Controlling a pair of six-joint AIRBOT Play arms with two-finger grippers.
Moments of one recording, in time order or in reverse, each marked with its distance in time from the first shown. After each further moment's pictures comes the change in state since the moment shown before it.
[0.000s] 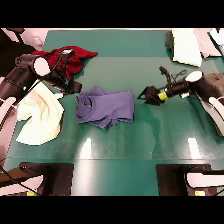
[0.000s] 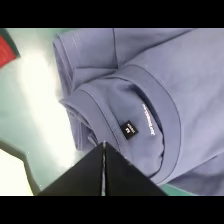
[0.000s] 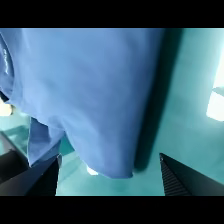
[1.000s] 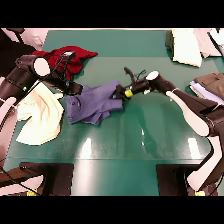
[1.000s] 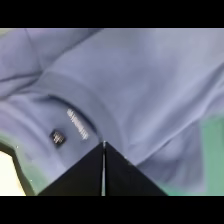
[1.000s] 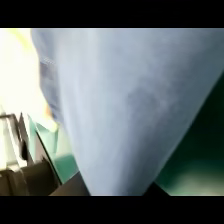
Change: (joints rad) left arm 0.000 0.000 -0.004 -0.034 -0.023 0.010; right arm 0.303 -0.385 0.486 0.198 -0.053 -0.003
